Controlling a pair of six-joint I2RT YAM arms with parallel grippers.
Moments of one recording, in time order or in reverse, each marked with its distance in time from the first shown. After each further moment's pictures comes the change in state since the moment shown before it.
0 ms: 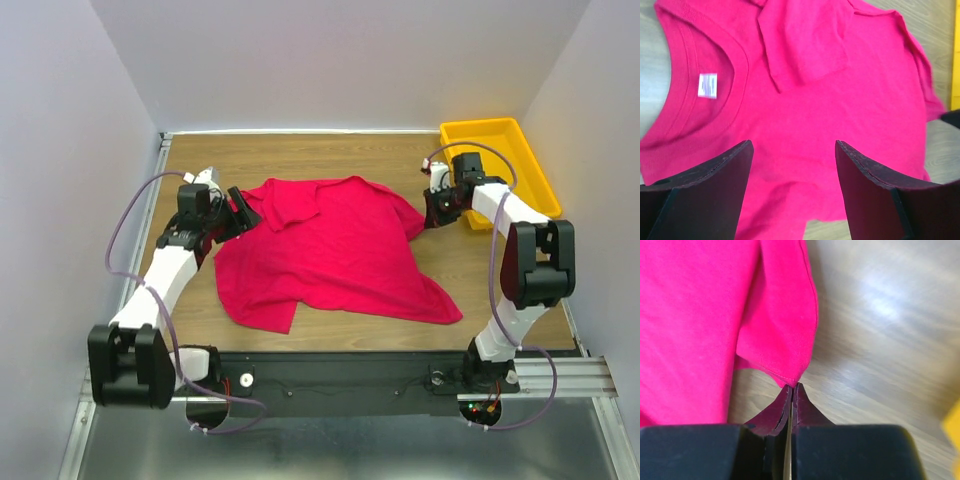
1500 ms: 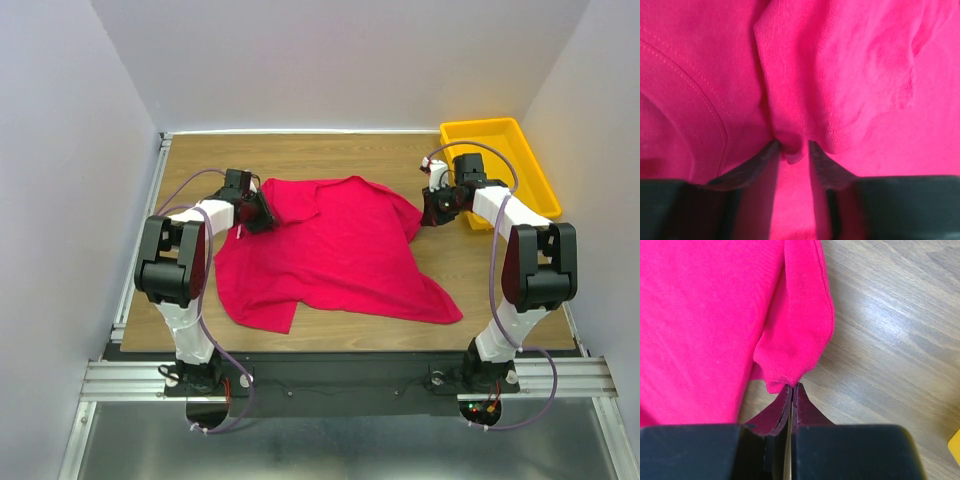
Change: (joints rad) left arm -0.100 0.674 0.298 0.061 -0.022 -0.099; right arm -0.007 -0.051 -0.036 0.082 -0.068 -0.021
